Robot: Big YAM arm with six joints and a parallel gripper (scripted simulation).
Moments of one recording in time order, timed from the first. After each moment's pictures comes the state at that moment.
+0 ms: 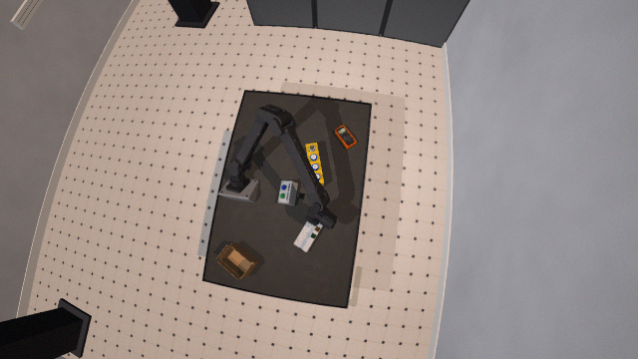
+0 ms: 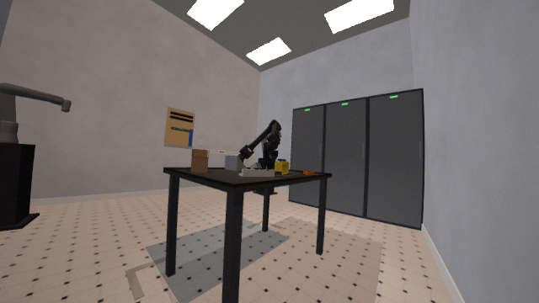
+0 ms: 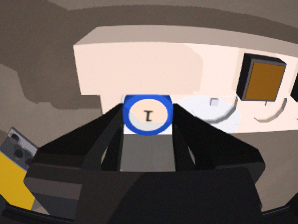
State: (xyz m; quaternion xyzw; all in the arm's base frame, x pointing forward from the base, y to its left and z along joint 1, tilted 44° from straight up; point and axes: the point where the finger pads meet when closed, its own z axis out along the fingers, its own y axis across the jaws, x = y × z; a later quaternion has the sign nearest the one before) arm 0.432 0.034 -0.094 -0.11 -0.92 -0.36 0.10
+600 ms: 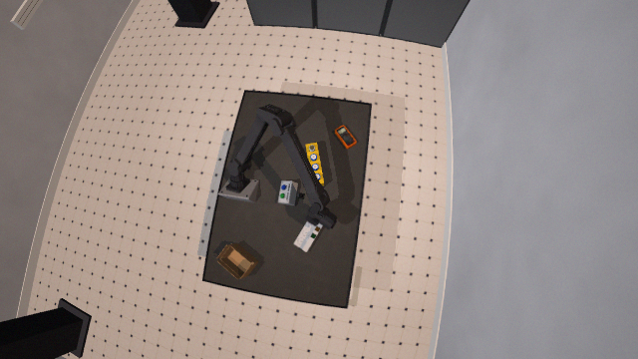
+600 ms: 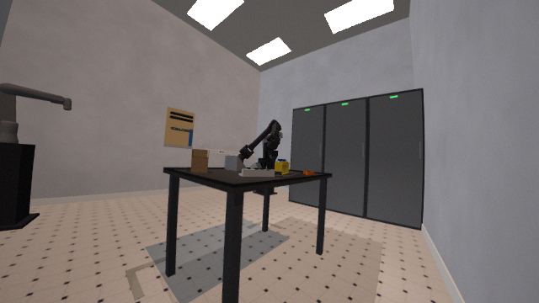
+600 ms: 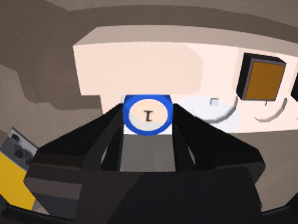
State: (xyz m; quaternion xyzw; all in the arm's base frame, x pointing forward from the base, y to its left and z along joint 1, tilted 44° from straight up) arm 0.432 0.034 -0.094 -0.11 -0.92 -0.36 0.10
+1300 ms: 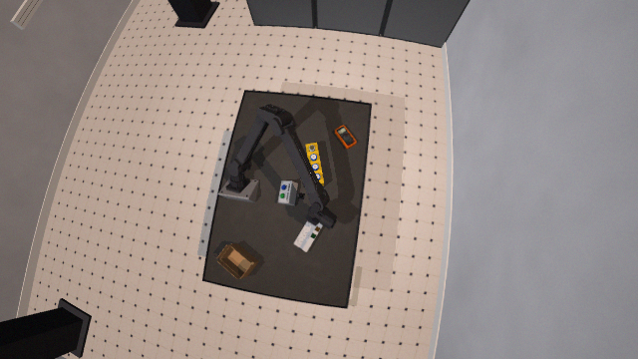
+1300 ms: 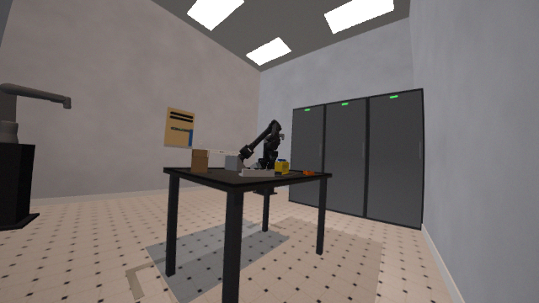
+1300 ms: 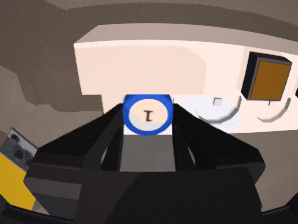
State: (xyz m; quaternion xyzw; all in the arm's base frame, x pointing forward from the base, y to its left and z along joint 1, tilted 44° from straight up) arm 0.430 0.037 -0.094 -0.11 -0.92 -0.36 0.10
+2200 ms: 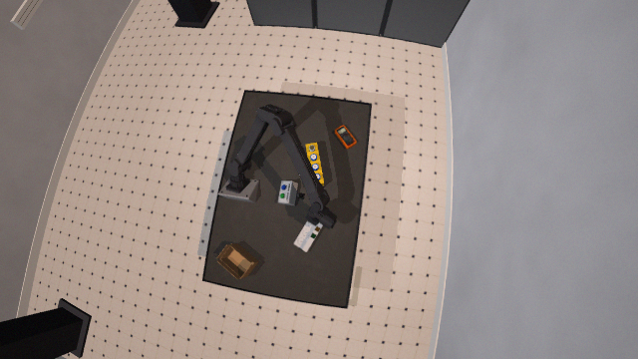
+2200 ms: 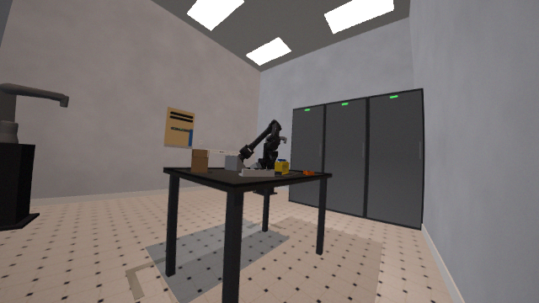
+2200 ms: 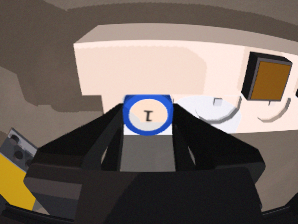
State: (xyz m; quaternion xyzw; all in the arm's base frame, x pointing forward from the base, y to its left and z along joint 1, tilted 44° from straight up) arm 0.430 0.037 -0.094 -0.11 -0.92 -0.36 0.10
